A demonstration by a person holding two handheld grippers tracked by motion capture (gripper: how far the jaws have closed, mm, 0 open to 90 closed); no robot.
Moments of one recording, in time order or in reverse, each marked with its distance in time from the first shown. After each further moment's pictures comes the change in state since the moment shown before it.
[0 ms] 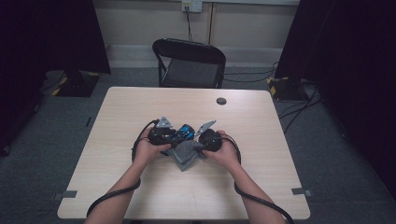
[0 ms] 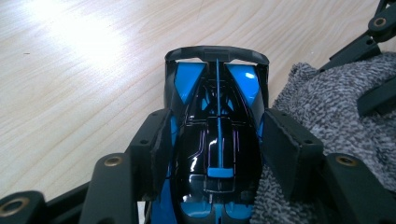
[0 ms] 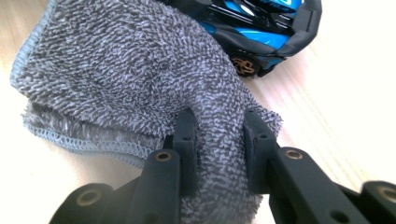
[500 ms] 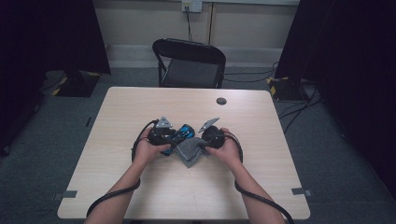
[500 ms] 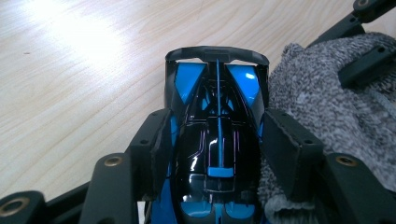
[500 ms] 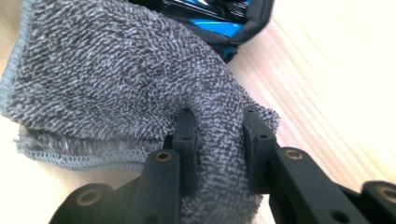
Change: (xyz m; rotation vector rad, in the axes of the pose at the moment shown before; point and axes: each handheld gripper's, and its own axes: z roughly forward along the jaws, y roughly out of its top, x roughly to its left) left arm 0.000 -0.001 0.000 -0.008 0.000 -0.005; right arm -0.013 -0.003 -0.002 0.014 -0.059 0.059
